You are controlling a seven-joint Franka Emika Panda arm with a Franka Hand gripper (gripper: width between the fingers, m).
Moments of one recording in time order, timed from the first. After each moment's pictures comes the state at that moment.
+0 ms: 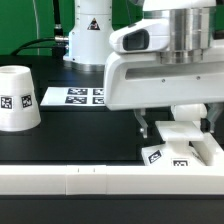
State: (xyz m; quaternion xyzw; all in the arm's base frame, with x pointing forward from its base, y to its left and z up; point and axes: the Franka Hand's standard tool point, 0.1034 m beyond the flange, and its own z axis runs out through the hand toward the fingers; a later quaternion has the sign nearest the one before) arm 0.611 0.082 0.054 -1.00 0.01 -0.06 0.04
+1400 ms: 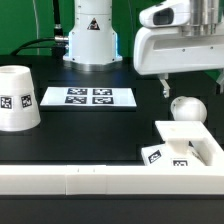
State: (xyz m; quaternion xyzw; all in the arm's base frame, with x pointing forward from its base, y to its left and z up) arm 0.504 0.149 0.066 -1.00 0.01 -0.03 0.05
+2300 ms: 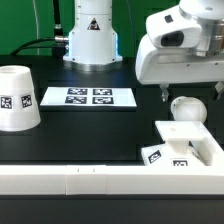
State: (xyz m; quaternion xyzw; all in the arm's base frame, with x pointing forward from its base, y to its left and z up) arm 0.502 0.147 0.055 -0.98 0.00 0.18 0.03
